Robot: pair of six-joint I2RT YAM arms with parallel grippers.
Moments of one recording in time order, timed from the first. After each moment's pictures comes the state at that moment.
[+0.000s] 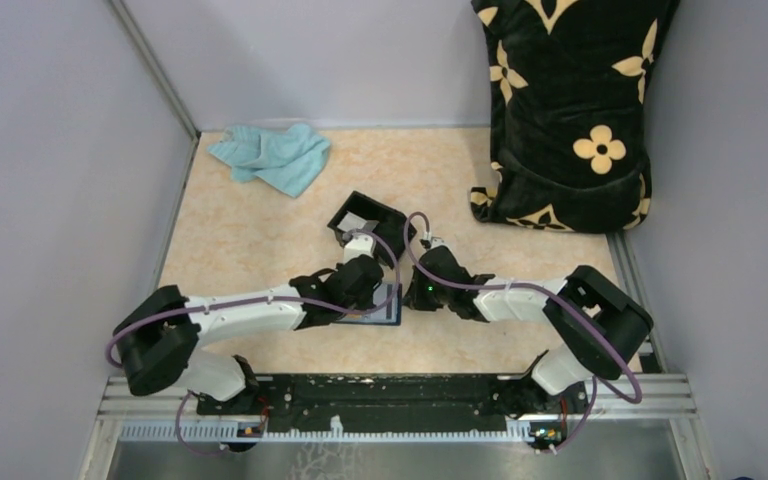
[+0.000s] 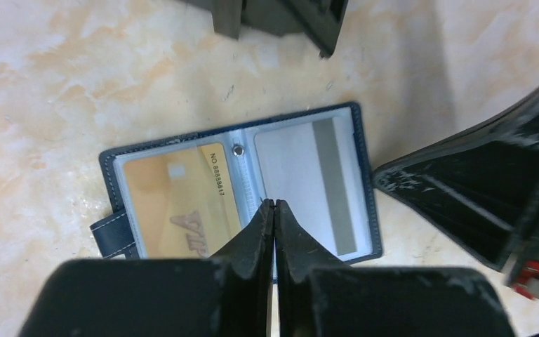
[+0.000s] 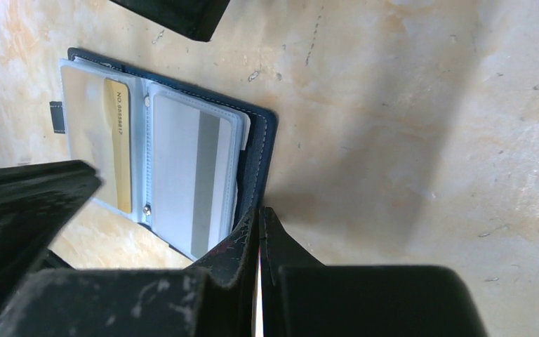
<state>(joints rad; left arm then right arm) -1.03 1.45 0.73 -0.17 -0.43 -0.68 0.81 1.49 0.56 0.14 -0.04 0.80</state>
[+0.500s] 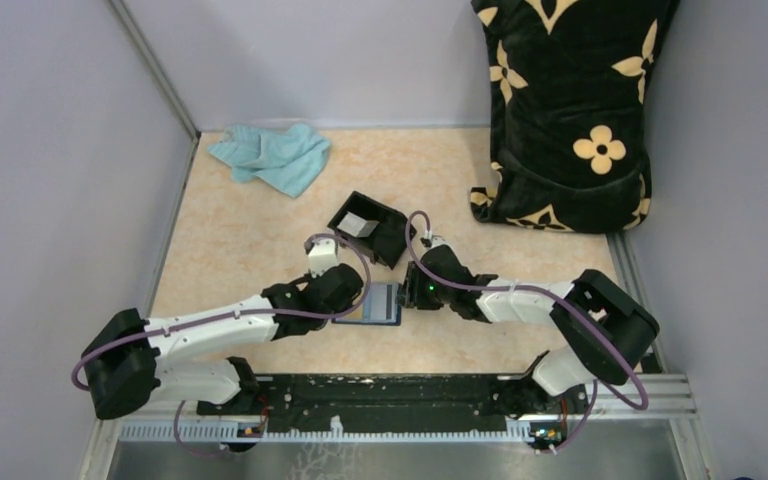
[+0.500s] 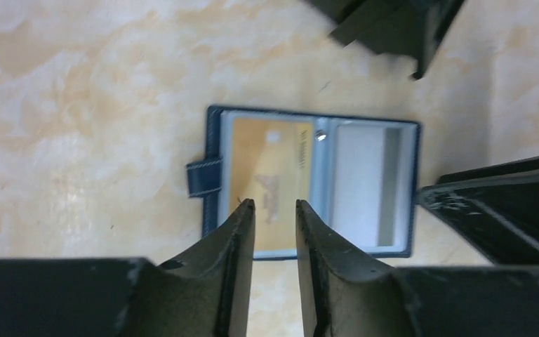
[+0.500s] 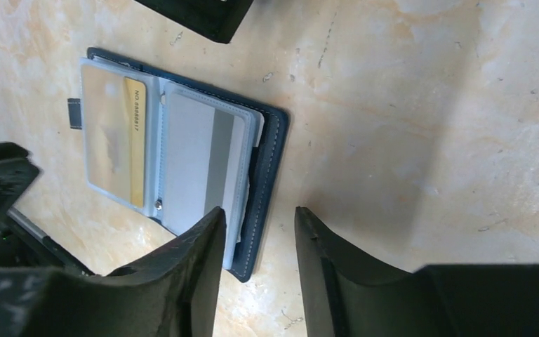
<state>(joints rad) -1.03 1.21 0.67 -0.34 -0.60 -0.90 0.81 1.45 0.56 0.12 -0.03 0.78</state>
